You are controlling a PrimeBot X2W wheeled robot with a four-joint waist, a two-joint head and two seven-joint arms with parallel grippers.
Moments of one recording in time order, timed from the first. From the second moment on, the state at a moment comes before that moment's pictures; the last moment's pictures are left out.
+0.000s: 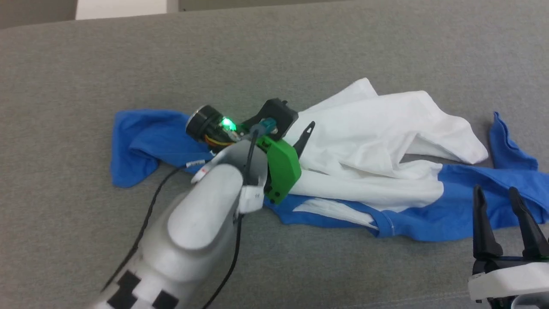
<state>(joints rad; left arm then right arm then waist) -0.72 0.11 -0.63 0.42 -0.22 -0.12 0.16 0.13 -0.05 -0.17 -0.20 0.23 0.13 -0.06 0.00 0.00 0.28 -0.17</state>
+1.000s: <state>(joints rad) -1.10 0.22 -0.56 0.68 -0.50 -0.08 0.29 0.07 -0.05 -0.15 -0.23 0.24 0.13 -0.04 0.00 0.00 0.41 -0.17</state>
